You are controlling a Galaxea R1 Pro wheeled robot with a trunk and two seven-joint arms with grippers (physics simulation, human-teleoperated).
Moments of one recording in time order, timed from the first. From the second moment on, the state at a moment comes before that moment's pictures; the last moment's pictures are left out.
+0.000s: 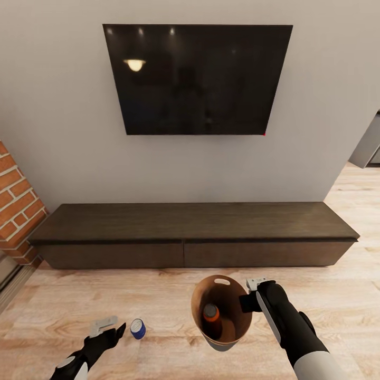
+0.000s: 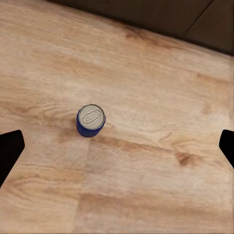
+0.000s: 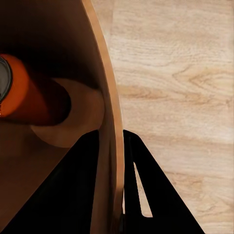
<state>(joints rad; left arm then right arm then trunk) -0.34 0.09 0.17 -0.58 0.18 0.00 -0.22 -0.50 -0.02 0.10 -1.04 0.04 1.00 0.08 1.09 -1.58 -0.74</state>
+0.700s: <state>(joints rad) -0.34 0.09 0.17 -0.58 0.18 -0.06 -0.22 -0.50 -0.02 0.10 -1.04 0.04 1.00 0.08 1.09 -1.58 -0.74</state>
